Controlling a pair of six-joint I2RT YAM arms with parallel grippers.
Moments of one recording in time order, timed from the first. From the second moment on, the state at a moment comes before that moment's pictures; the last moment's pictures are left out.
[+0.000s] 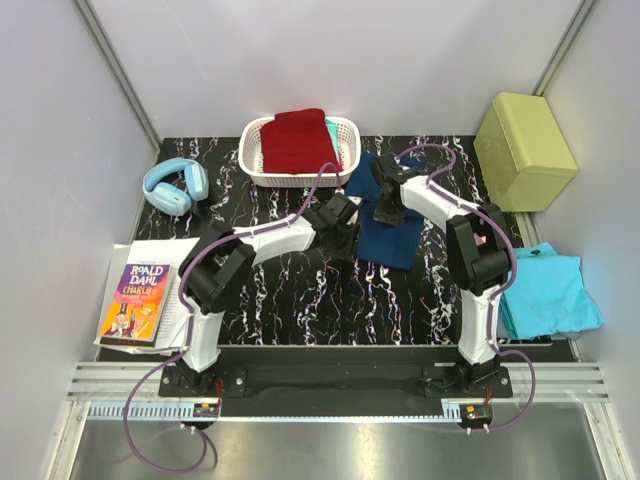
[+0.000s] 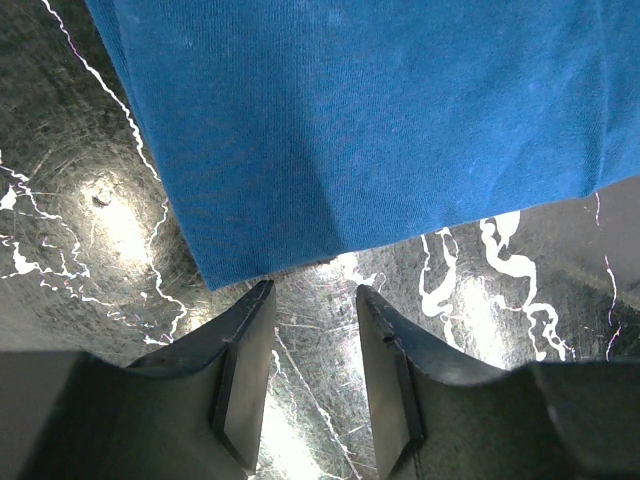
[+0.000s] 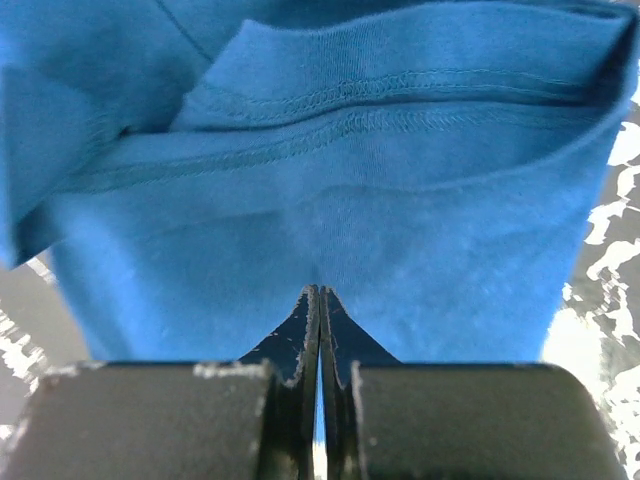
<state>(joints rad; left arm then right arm) -0.78 2.01 1.41 -0.40 0.07 -0.48 0.41 2.03 1.57 -0.73 0.22 0.67</state>
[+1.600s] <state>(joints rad) -0.69 2.15 1.59 -0.43 0.05 -0.49 0.37 2.21 1.76 -0.73 0.23 0.67</state>
